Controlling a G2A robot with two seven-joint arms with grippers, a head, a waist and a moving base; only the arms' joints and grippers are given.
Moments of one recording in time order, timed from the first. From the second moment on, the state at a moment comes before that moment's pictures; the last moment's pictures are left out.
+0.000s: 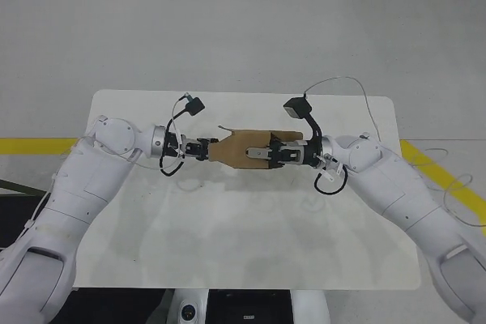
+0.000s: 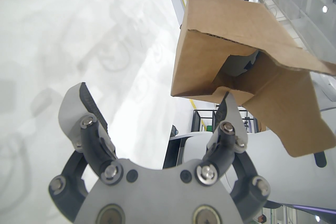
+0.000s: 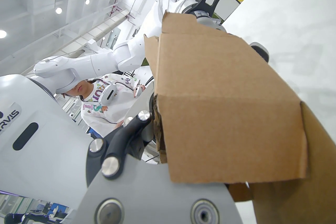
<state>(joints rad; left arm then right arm) 0.59 -1.04 -0.87 -1.11 -0.31 -0.50 -1.25 -0.48 -1.10 0.49 -1.08 0.68 -0.88 0.94</state>
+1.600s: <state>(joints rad) 0.57 -1.05 -0.89 -1.08 -0.31 -0.50 -1.25 -0.59 -1.03 0.59 -1.18 0.71 -0.70 1.12</state>
